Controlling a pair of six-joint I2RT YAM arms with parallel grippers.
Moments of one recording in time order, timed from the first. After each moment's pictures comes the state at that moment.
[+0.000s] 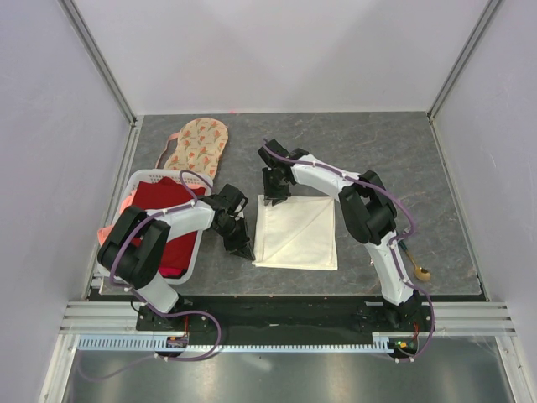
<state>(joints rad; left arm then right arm) -0.53 1.63 0.82 -0.55 0.40 -0.78 0.68 2.26 1.82 -0.72 -0.05 0.64</state>
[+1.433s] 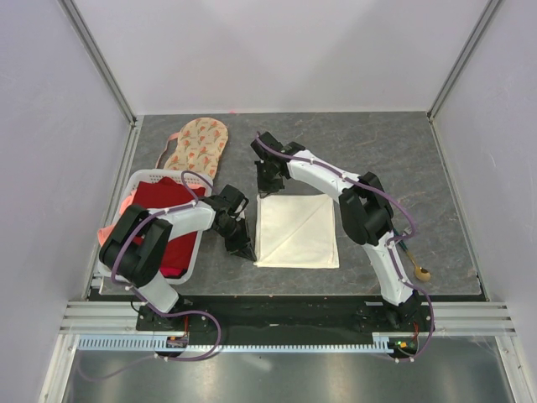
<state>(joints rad) -0.53 1.64 0.81 -0.52 0.43 -0.78 0.71 2.27 1.95 -0.78 -0.03 0.61</state>
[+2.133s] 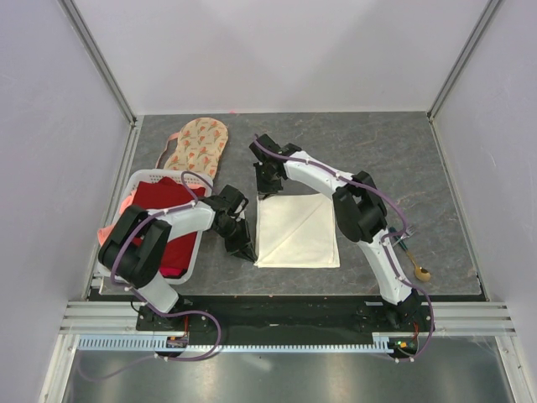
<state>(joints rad) -0.53 1.64 0.81 -0.52 0.45 -0.78 0.70 2.34 2.00 -0.77 -0.04 0.60</state>
